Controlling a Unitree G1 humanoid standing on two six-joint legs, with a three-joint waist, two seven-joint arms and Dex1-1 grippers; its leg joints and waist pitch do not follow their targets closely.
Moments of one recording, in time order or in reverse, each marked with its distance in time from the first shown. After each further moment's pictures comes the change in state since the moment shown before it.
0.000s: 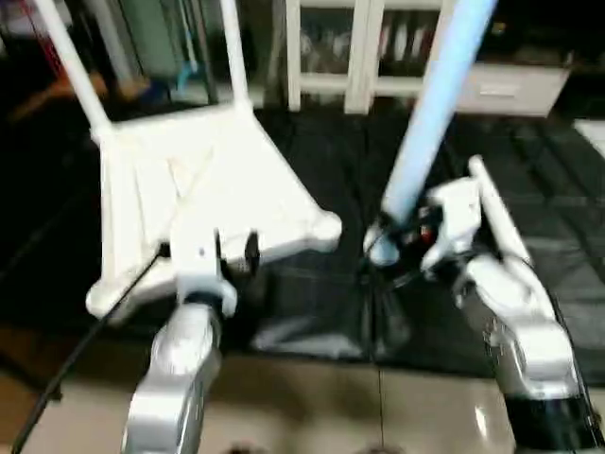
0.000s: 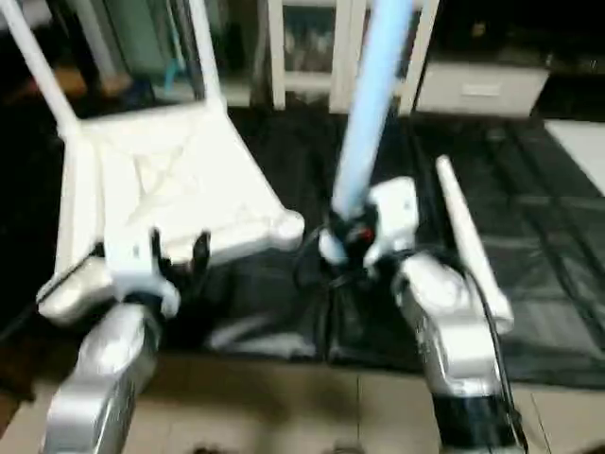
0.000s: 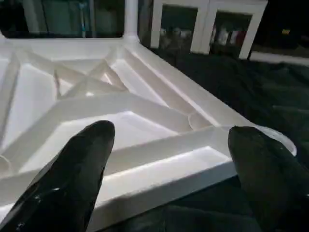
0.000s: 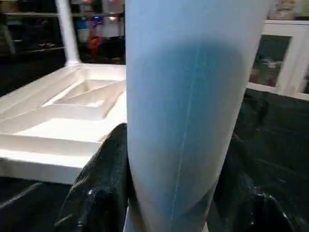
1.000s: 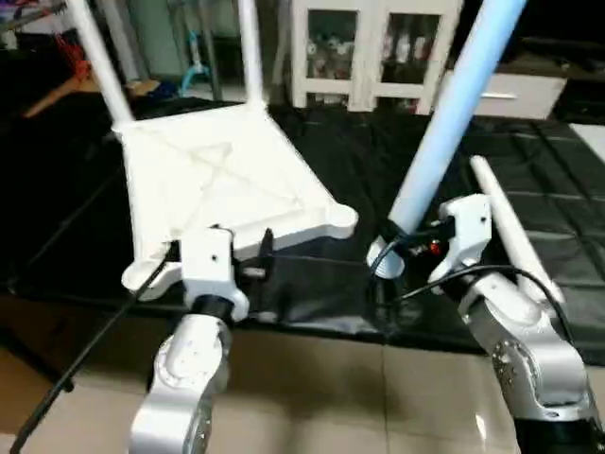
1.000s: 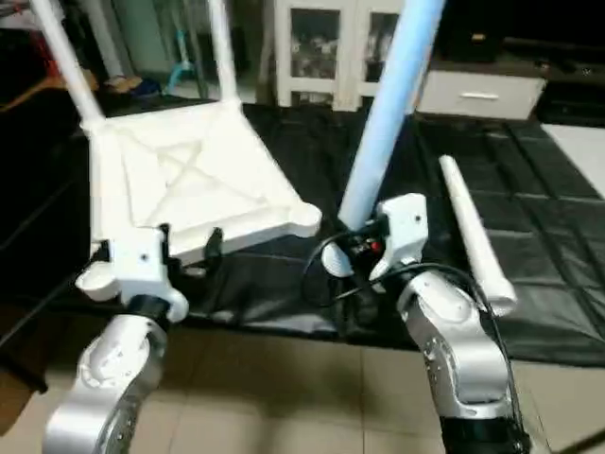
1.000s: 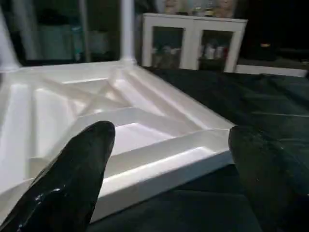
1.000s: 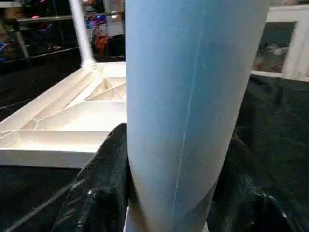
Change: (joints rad) left arm 0.060 0.005 -0.074 -0.097 0.048 -0.003 -0.012; right arm 0.083 0.026 -0.024 -0.075 0.048 0.062 -0.033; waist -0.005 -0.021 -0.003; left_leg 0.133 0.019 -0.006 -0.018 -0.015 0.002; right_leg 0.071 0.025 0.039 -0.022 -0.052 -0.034
